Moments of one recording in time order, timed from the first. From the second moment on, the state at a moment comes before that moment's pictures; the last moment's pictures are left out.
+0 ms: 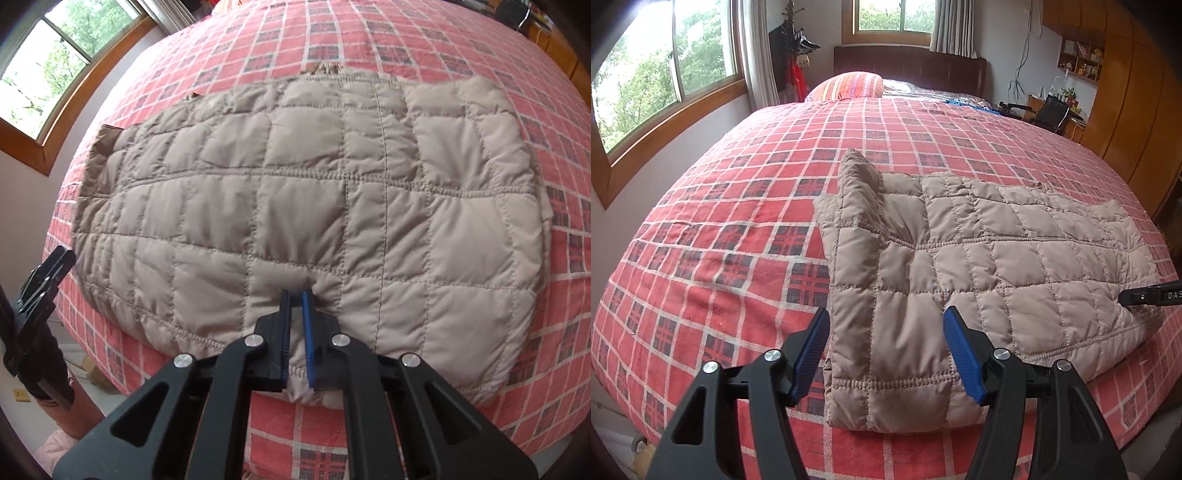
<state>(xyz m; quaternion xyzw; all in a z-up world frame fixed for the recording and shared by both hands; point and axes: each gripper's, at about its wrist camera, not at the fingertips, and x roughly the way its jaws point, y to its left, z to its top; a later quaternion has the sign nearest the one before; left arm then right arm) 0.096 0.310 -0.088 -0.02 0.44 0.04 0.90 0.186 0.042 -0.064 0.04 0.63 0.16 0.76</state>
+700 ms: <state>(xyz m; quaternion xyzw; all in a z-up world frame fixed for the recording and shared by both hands) 0.065 0.377 -0.134 -0.21 0.49 -0.02 0.85 0.197 0.038 -0.095 0.06 0.65 0.15 0.74</state>
